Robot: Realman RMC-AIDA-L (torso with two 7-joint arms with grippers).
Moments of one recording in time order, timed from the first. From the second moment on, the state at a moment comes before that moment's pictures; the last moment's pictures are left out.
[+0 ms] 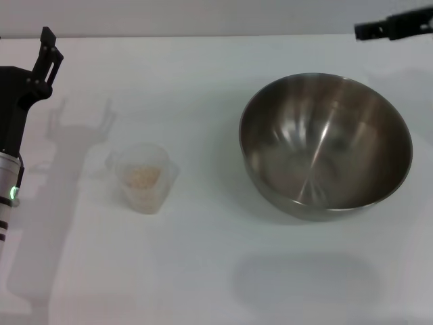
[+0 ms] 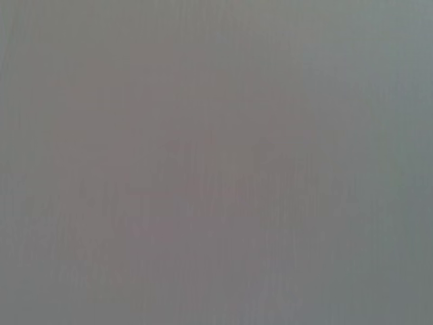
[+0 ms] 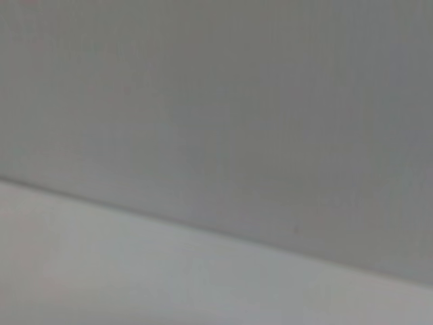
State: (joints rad) left arm -0.37 -2.08 -0.62 -0.37 2.02 1.39 -0.01; right arm 0.46 2.07 -1.16 -1.61 0.60 1.29 -0.40
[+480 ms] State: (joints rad) left arm -0.38 -2.08 -0.62 -0.36 2.02 1.38 -0.01; right arm 0.58 2.03 -1.07 -1.41 0.49 1.52 -0.42
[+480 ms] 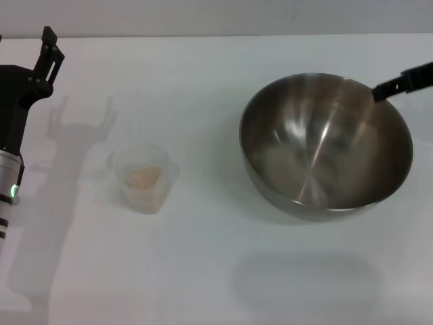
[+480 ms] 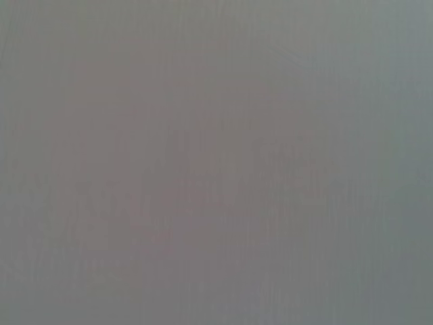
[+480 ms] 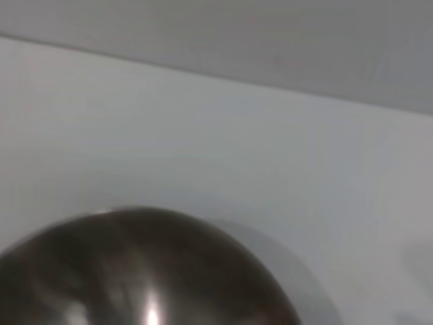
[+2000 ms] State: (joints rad) left arm -0.36 -2.08 -0.61 -0.36 2.02 1.38 -0.04; right arm 0.62 2.05 -1.08 -1.24 0.45 1.51 -0.50
